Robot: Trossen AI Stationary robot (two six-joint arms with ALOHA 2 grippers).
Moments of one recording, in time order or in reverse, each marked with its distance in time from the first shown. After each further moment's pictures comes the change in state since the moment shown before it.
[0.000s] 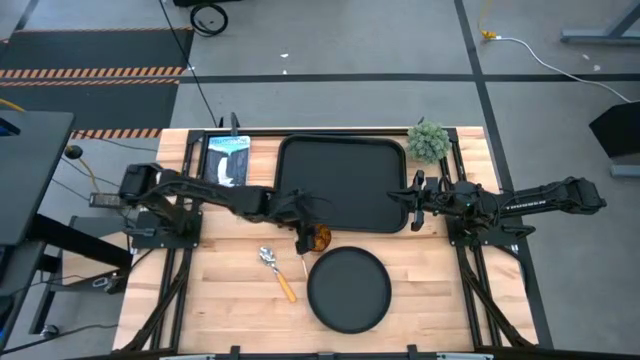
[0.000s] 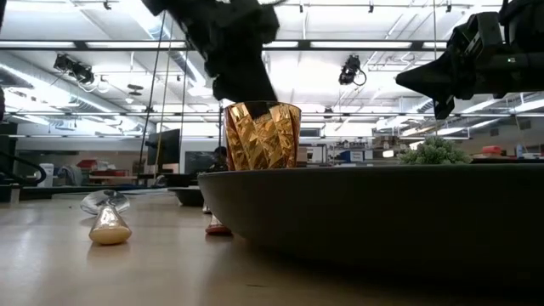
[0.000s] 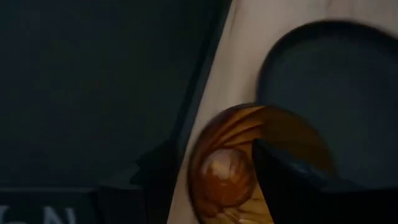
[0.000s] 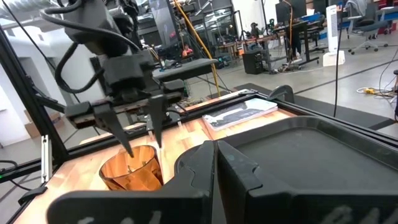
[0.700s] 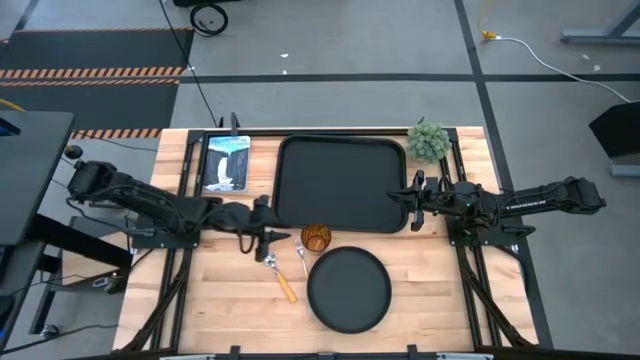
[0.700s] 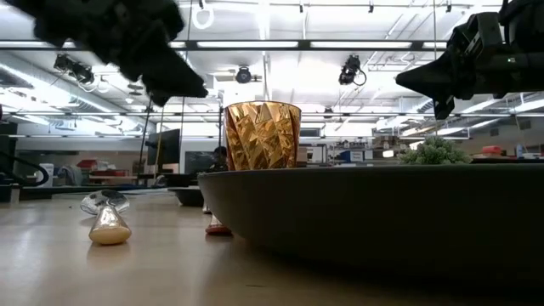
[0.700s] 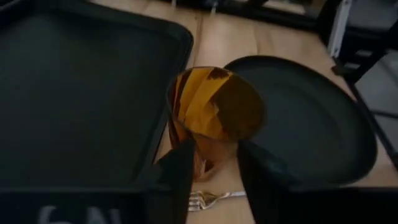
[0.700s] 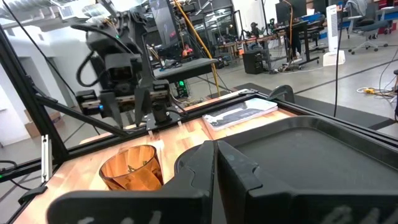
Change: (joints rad) left arm -0.118 -0.487 -0.635 0.548 -0.059 -0.005; right arm 0.000 0.000 0.000 -0.001 0.000 0.000
